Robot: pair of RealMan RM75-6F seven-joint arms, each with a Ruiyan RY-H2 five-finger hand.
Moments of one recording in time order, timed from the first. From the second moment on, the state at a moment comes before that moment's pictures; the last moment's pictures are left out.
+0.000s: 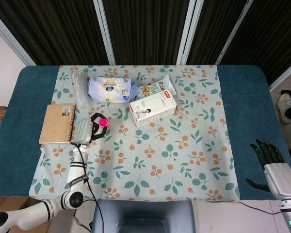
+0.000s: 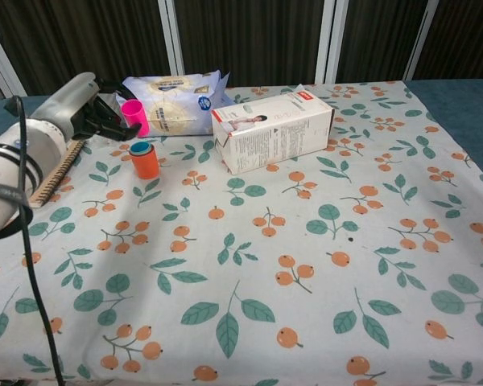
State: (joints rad) left arm -0.66 -1.82 -0.49 -1.25 1.04 1.11 0.14; right arm 0.06 -1.05 -0.01 -1.63 -1.59 1.47 0.01
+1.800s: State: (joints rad) left arm -0.32 -1.35 0.10 -1.56 1.60 1.43 0.04; right arm 0.06 -1.07 -0.02 -1.65 -1.58 1.45 -0.09
